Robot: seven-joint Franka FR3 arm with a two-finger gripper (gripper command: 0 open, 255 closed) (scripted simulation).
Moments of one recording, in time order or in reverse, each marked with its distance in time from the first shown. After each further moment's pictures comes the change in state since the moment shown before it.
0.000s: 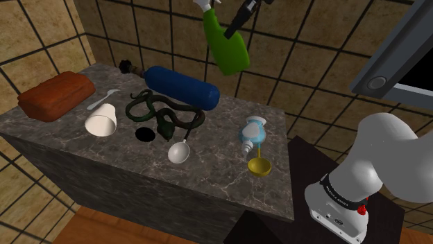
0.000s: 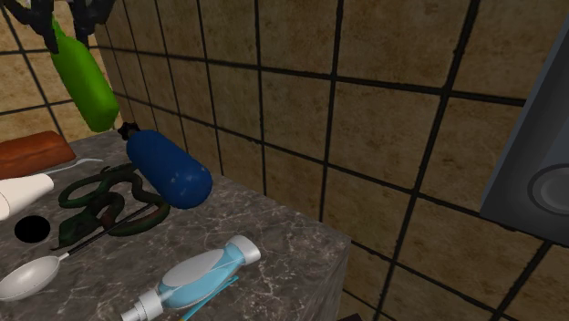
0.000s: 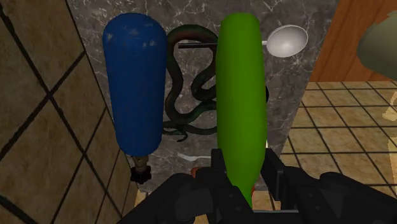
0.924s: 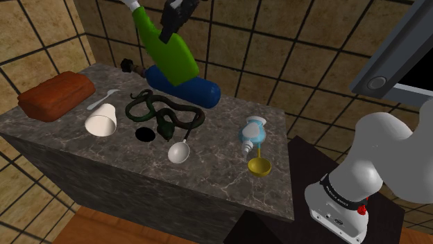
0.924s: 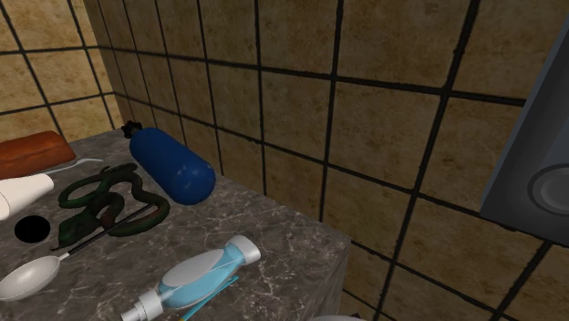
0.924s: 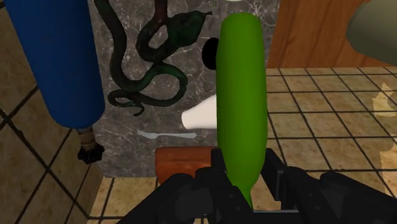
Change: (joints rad) arm 0.088 0.325 0.179 0.282 -0.014 0.052 0.270
